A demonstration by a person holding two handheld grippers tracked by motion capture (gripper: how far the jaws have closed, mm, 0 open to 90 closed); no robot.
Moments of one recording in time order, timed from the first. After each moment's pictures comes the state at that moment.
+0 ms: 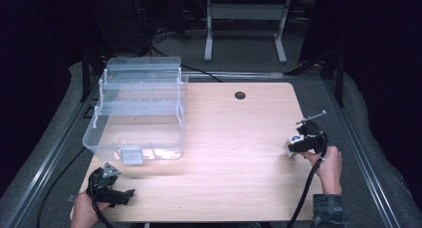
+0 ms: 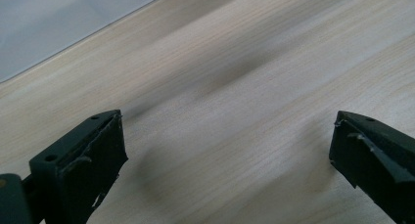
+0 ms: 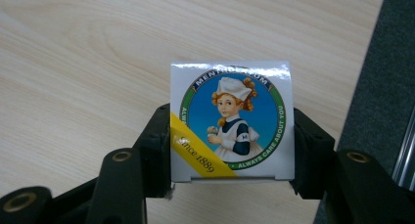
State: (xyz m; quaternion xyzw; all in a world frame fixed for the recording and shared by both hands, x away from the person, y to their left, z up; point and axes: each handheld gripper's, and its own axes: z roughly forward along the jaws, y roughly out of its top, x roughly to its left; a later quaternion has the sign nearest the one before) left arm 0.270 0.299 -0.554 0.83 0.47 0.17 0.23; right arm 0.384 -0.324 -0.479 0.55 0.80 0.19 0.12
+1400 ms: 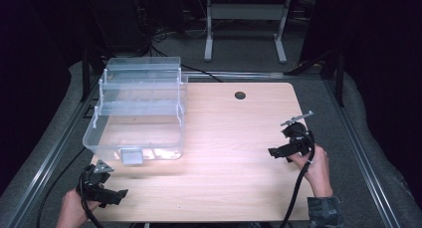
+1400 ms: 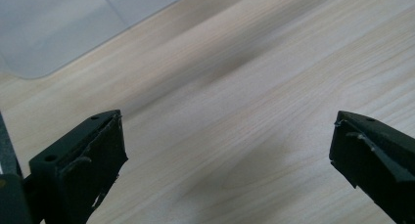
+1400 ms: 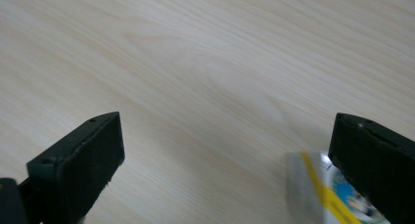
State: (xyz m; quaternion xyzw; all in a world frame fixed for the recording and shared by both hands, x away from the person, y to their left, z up) left arm 0.265 0.307 -0.510 0.85 0.47 0.15 0.21; right arm 0.364 -0.259 -0.457 0.48 0.84 0.24 0.13
